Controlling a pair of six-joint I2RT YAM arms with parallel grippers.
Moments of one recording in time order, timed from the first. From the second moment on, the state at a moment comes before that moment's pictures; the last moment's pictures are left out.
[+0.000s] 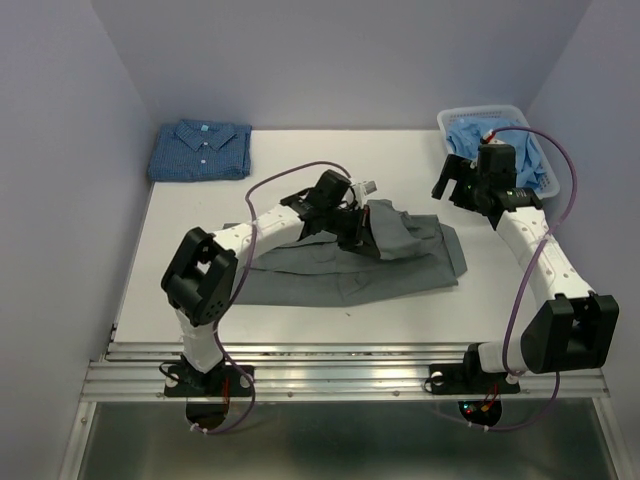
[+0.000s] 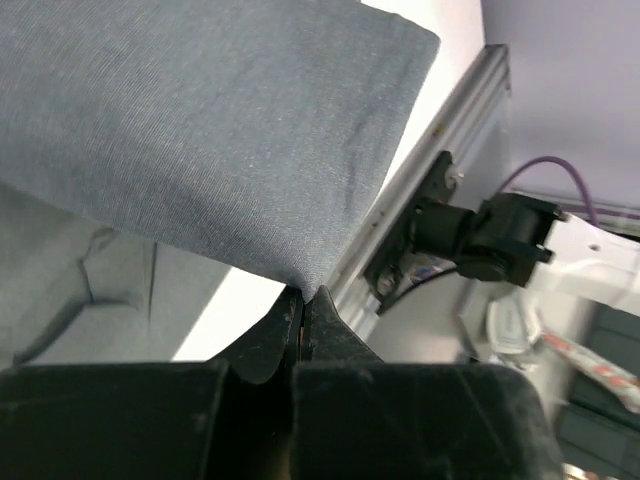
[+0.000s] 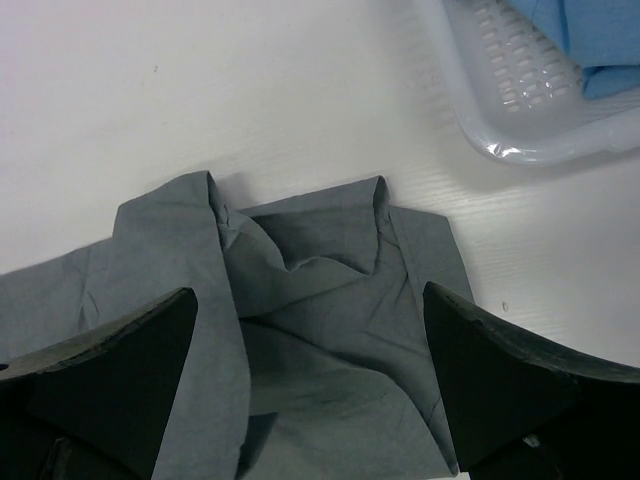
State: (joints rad) left arm -0.76 1.84 1.38 -0.33 0.63 -0.62; right arm 0.06 1.36 1.20 -0.52 0.05 0.37
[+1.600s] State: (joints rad) left arm -0.47 1.07 0.93 -0.19 0.51 -1.39; right arm 0.06 1.36 1.14 -0.51 -0.14 0.37
